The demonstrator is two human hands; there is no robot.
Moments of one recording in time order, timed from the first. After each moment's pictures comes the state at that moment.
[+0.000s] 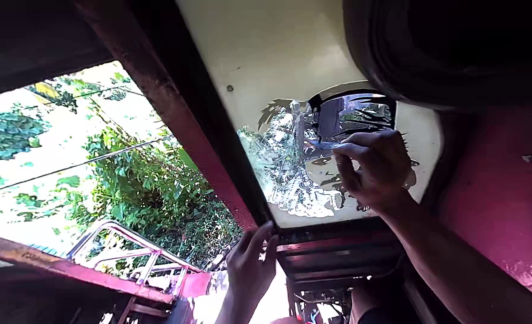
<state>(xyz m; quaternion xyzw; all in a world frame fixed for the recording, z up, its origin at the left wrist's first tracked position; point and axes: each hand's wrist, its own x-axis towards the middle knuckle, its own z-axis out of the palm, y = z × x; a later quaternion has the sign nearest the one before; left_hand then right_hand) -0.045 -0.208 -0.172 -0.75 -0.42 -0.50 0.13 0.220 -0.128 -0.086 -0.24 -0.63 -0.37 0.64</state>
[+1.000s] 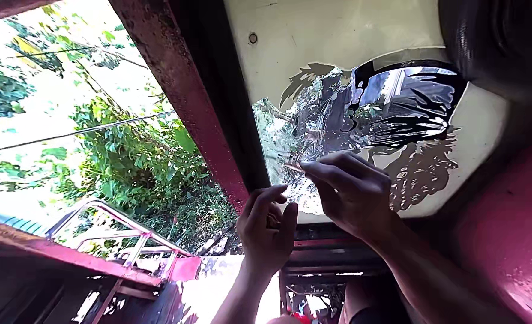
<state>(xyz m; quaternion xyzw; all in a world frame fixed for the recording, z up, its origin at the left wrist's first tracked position) -0.012 -0.171 -0.146 -0.69 -0.31 -0.65 -0.02 0.160 -0.151 -0.097 -0.26 -0.72 -0.22 0.61</state>
